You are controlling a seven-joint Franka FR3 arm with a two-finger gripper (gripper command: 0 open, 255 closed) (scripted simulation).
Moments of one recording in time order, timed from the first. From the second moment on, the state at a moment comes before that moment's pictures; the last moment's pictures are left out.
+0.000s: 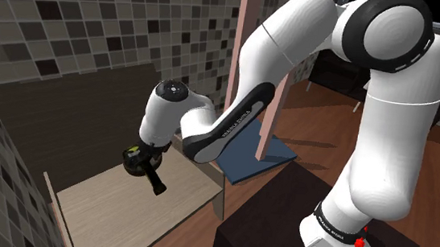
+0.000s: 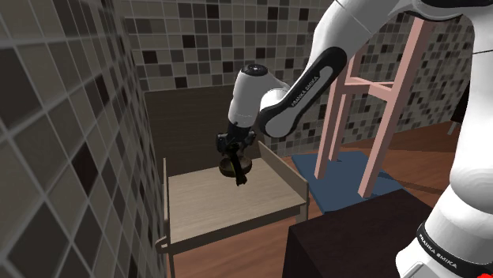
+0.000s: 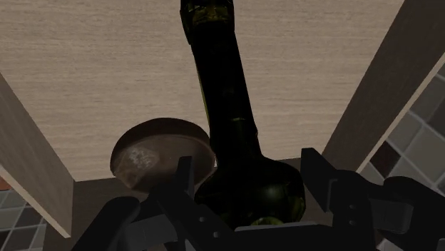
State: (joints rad) arm 0.20 0.30 0.37 -2.22 -0.66 2.81 1.09
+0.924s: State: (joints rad) arm 0.09 0.26 0.45 -2.11 -0.45 2.69 0.84
